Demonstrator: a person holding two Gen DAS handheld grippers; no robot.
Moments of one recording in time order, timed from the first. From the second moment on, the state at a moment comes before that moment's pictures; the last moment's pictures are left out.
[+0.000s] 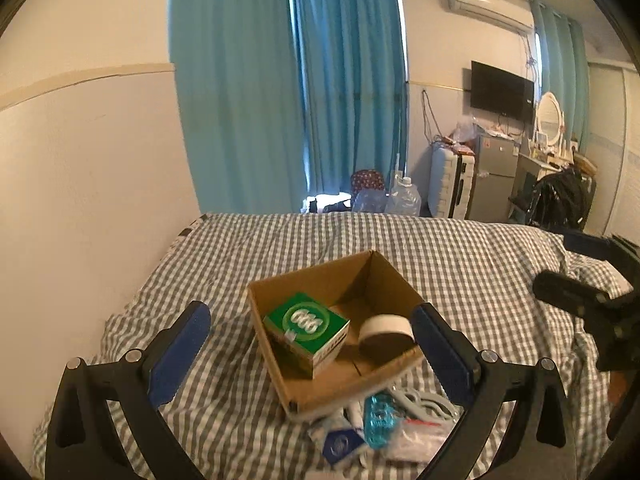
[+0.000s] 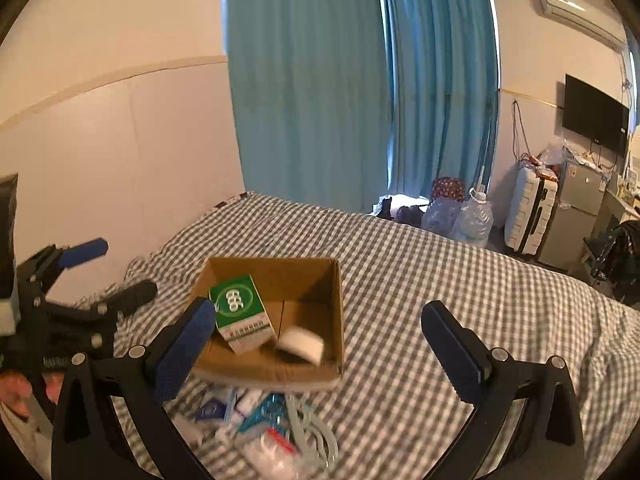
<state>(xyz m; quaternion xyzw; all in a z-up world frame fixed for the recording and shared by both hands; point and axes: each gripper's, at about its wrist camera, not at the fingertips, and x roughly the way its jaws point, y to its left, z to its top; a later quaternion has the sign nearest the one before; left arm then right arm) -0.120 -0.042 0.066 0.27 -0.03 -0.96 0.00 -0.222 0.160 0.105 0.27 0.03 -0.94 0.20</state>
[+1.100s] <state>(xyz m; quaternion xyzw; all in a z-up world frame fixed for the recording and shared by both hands) -0.071 -0.057 -0.136 0.38 -0.04 -0.92 0.08 -0.163 0.137 -0.048 0.33 0.08 -0.91 0.25</state>
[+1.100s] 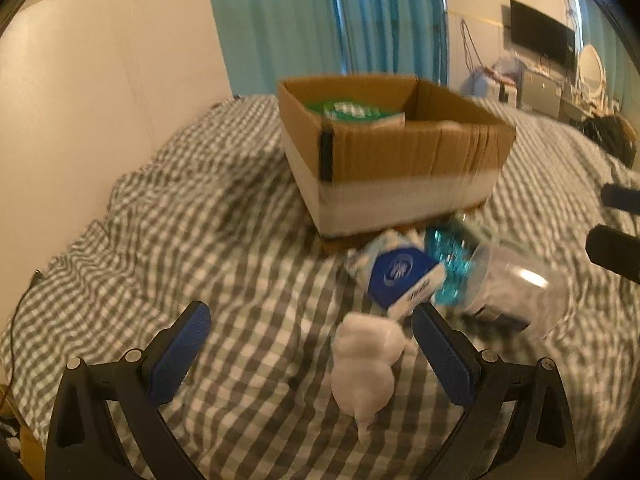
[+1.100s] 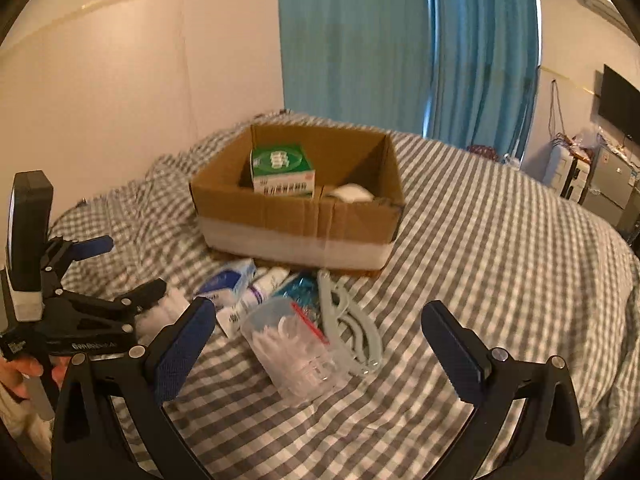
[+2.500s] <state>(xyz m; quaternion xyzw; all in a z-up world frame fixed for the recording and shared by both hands) -0.053 -0.063 -0.171 0.44 -0.02 -0.90 0.01 -0.184 0.081 -0.146 0.43 0.22 -0.85 0.23</state>
